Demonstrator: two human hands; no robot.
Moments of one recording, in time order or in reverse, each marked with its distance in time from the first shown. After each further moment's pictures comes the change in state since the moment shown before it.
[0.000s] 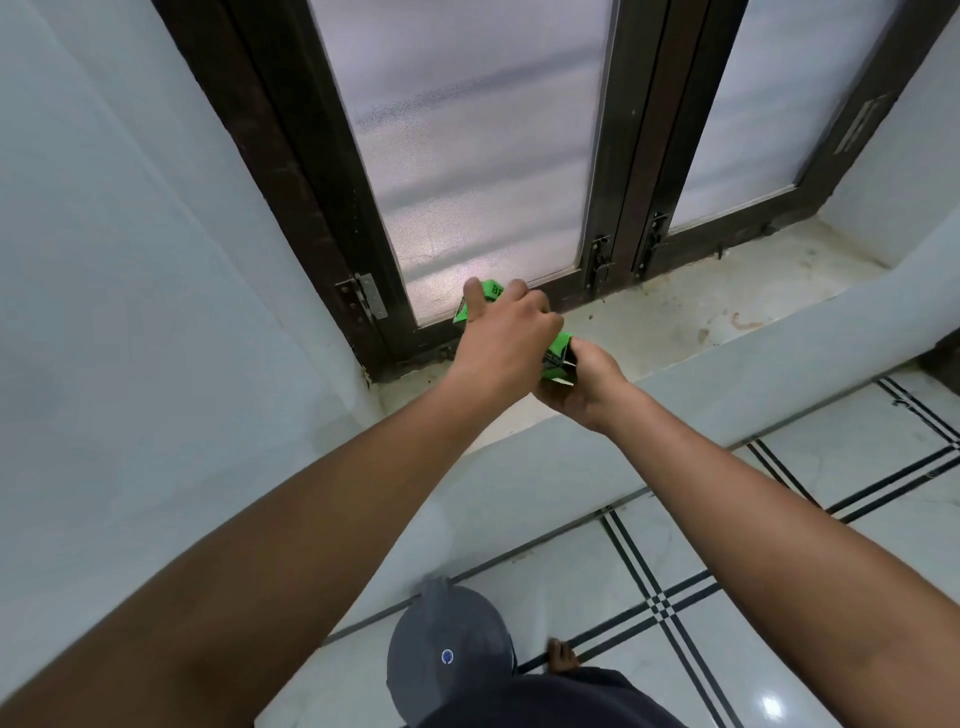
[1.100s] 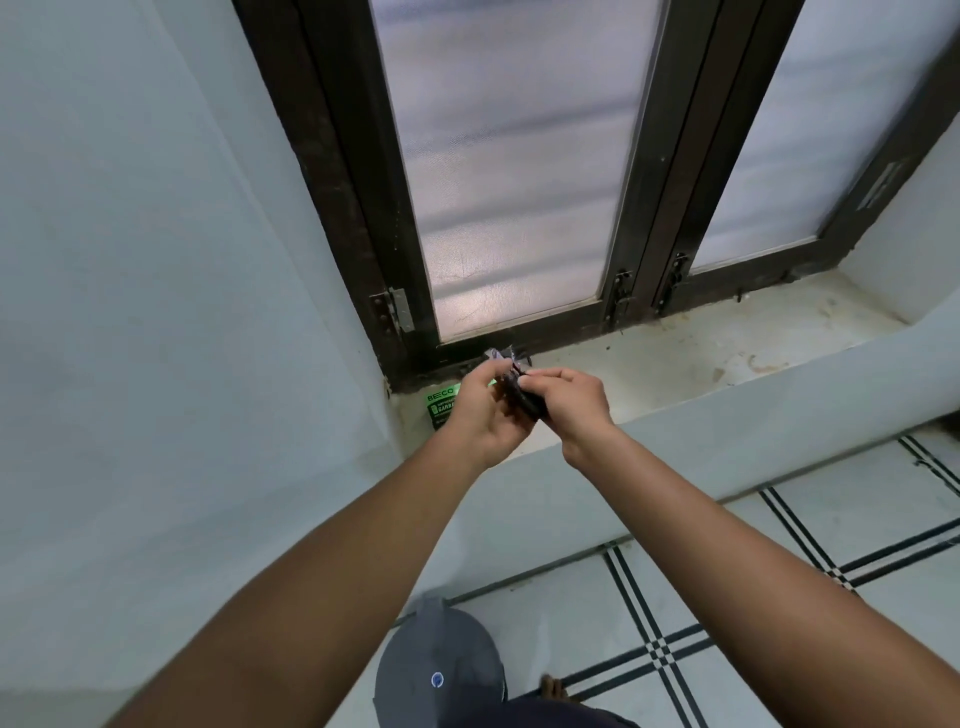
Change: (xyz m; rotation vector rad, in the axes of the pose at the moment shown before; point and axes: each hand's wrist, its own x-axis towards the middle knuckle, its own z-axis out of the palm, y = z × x) left_hand -0.037 -0.006 0.051 -2.457 -0.127 -1.193; right_hand -0.027 0.025 0.035 -0.391 0.153 -0.260
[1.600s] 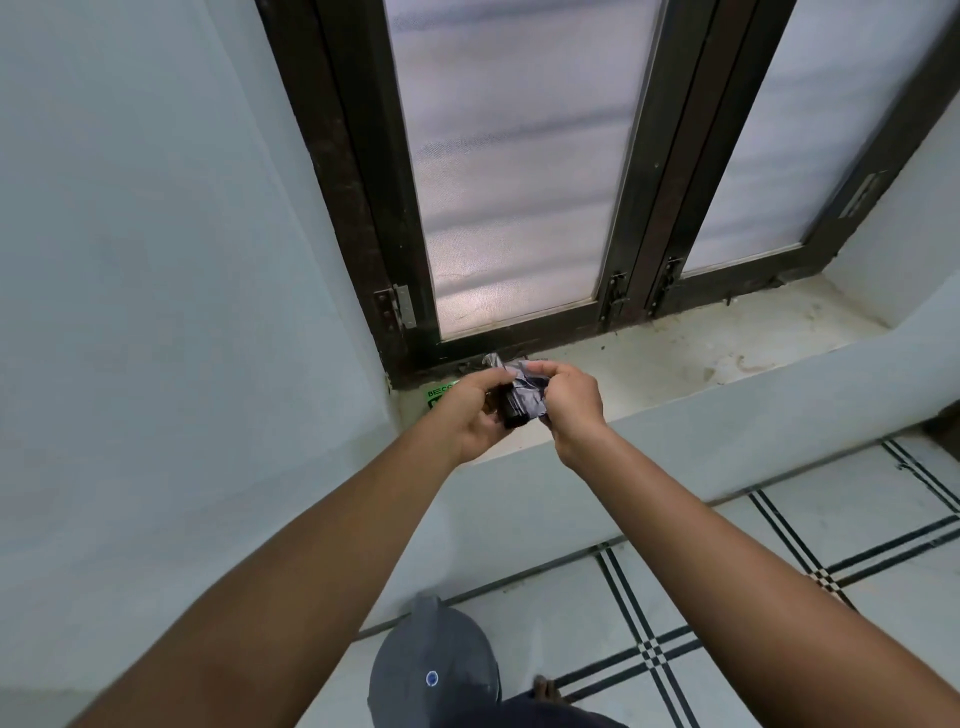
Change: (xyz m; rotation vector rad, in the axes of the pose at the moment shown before) left_hand -0.019 0.011 -0.014 0.263 0.048 0.062; right_hand -0.025 -0.008 0.005 -0.030 0.030 0.023
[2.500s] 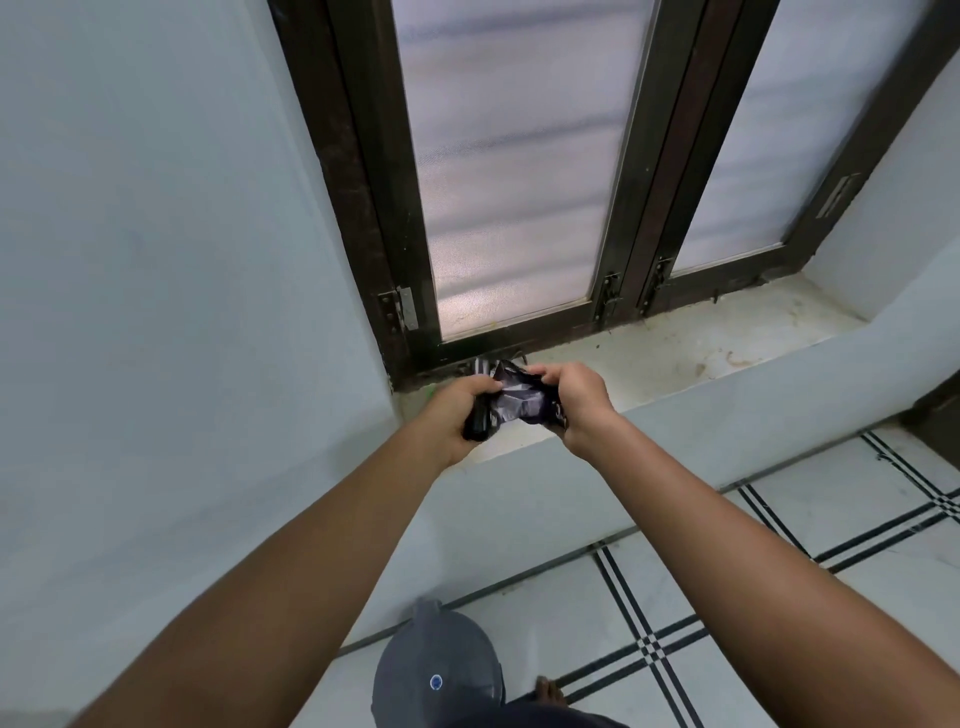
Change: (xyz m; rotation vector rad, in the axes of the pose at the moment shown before) left_hand -0.013 0.008 -0.021 0.227 0.008 -0.012; right_hand -0.014 -0.009 -0.004 0.066 -0.073 0.084
